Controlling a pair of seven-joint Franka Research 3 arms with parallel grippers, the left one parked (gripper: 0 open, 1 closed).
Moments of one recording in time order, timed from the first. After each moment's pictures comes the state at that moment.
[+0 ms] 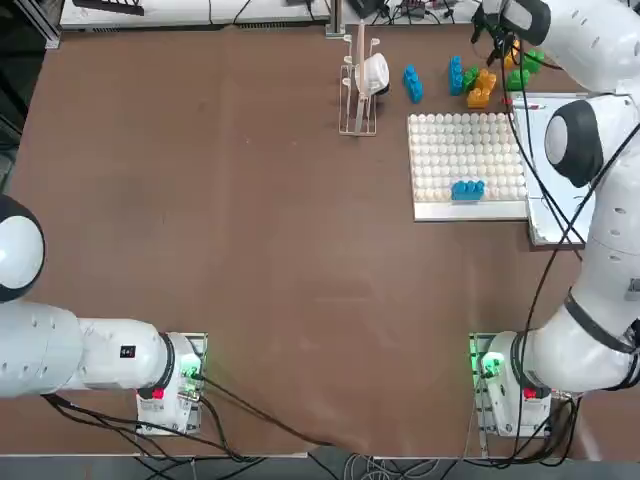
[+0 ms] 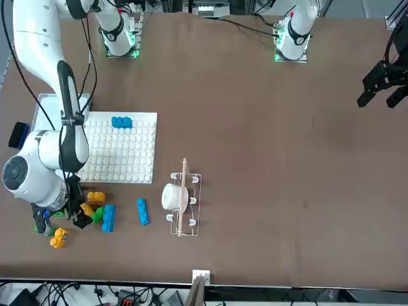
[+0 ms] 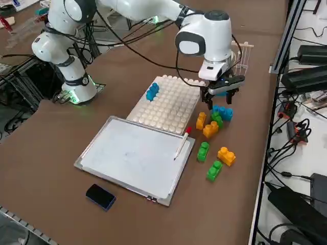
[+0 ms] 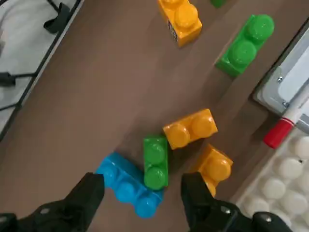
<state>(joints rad) 0.12 0.82 -0.16 -1.23 0.13 2.17 0.97</state>
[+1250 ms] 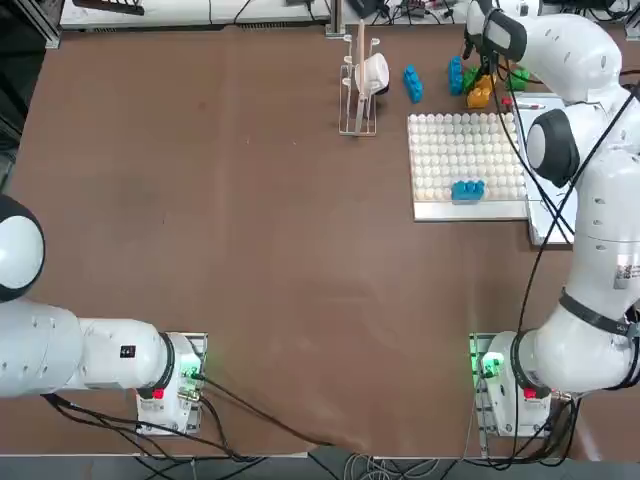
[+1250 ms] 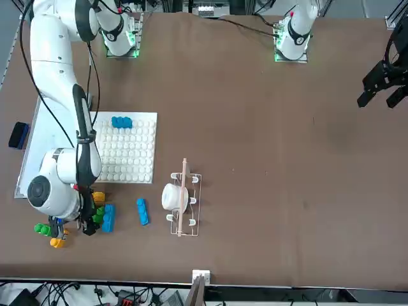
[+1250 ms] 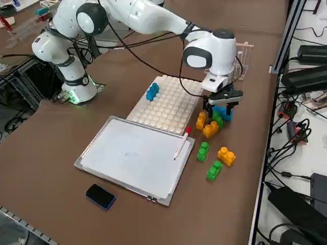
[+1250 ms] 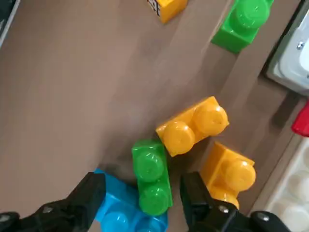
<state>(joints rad) 0.13 0.94 -0.15 -1.15 0.07 2.15 1.12</state>
